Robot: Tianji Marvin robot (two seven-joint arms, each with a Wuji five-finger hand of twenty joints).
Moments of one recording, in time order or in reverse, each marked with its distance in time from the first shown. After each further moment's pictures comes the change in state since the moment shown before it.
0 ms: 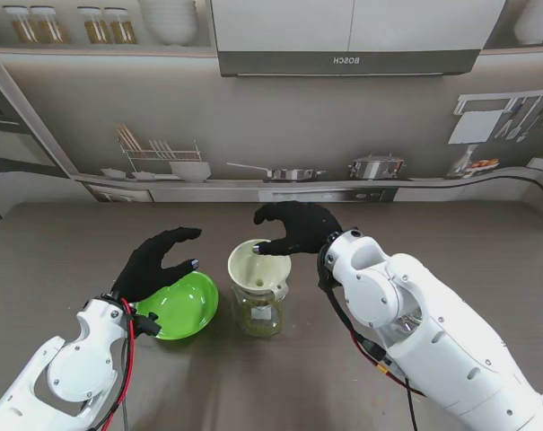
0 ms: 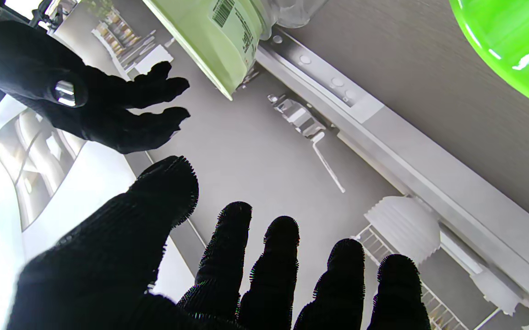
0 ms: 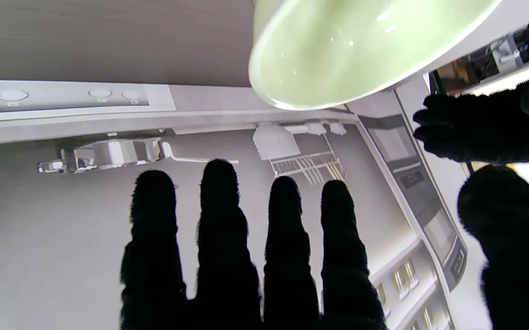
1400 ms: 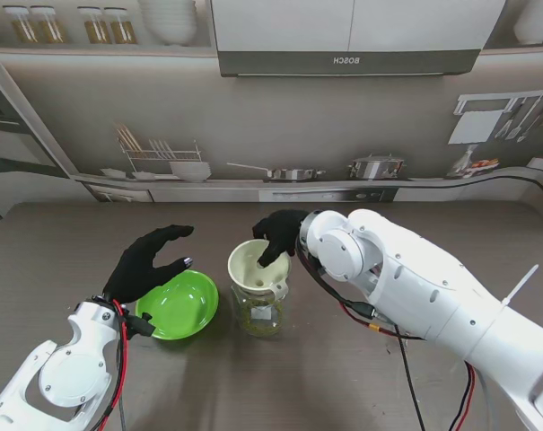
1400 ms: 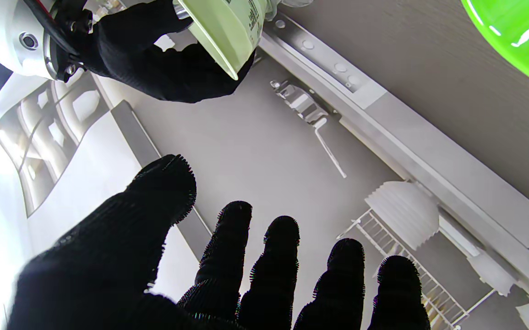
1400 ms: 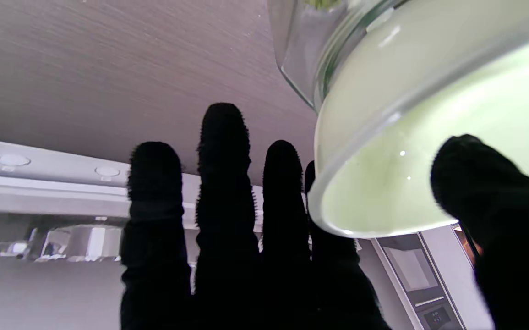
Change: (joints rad) left arm 0.033 -0.003 -0.033 -0.031 -0.008 -0.008 0.015; right arm 0.427 -0.014 -0.407 0.315 0.159 0.038 0.209; left_hand 0.000 0.000 -0.022 0.000 0.005 0.000 0.000 0.000 0.001 0.000 0.000 0.000 0.001 0.000 0.000 0.000 -0.010 -0.001 -0.001 -0.001; right_hand 0.066 -0.226 0.283 0.000 0.162 0.128 0.186 0.024 0.279 0.028 0.248 0.224 0.348 -0.045 0.314 0.210 0.270 -0.026 0.295 0.067
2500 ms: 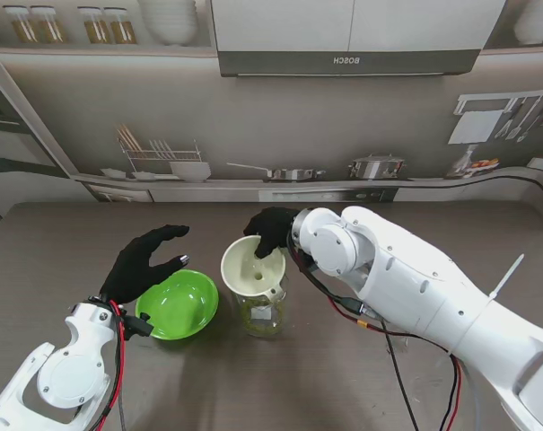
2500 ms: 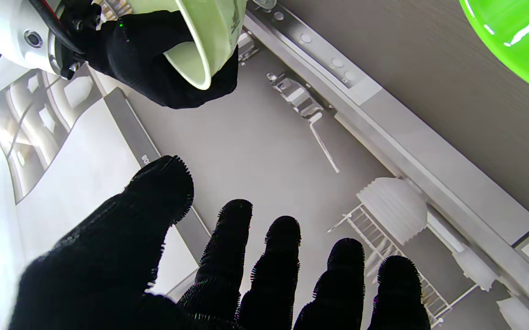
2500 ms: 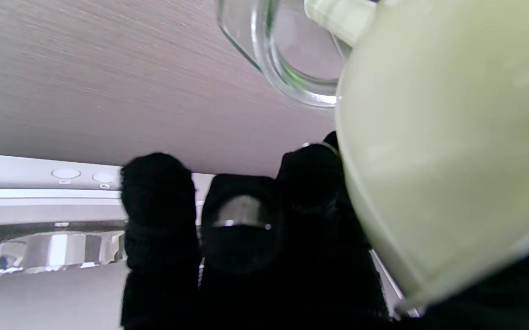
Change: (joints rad) left arm 0.014 -0.005 -0.010 -0.016 -0.029 0.027 0.007; right arm 0.018 -0.045 -0.006 0.062 0.091 -0.035 -0.053; left_hand 0.000 0.019 -0.033 0.000 0.015 0.000 0.000 0.000 0.001 0.011 0.000 0.000 0.002 0.000 0.000 0.000 0.000 0.000 0.000 0.000; right_hand 0.269 -0.036 0.176 -0.211 0.277 -0.140 0.378 -0.116 0.501 -0.134 0.232 0.349 0.216 -0.146 0.845 0.291 0.301 -0.111 0.339 0.000
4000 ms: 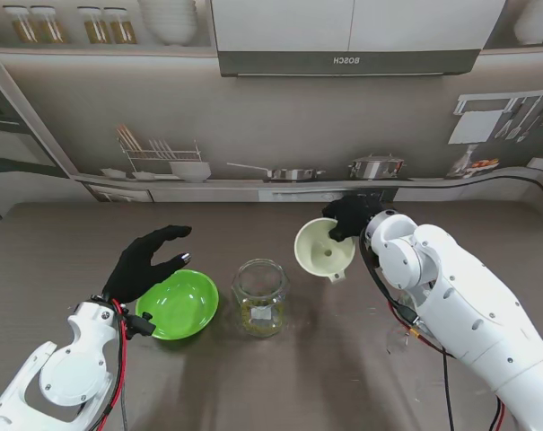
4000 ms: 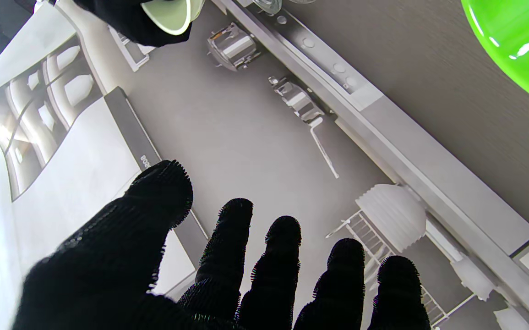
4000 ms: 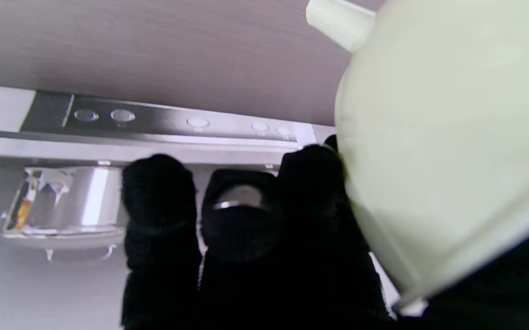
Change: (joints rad) left arm -0.008 -0.002 0.009 0.006 -0.021 0.009 -0.011; right arm -0.288 0.088 0.428 -0.046 -0.360 -0.035 -0.102; left_hand 0.000 0.035 -0.024 0.000 0.009 0.001 0.000 0.000 0.000 0.002 0.000 0.000 0.000 0.000 -0.002 0.000 0.000 -0.001 -0.001 -0.001; right_hand 0.000 0.051 -0.011 -0.022 -0.040 0.002 0.008 0.028 0.001 0.000 -0.001 0.017 0.000 0.001 -0.051 -0.013 -0.021 0.000 0.001 0.023
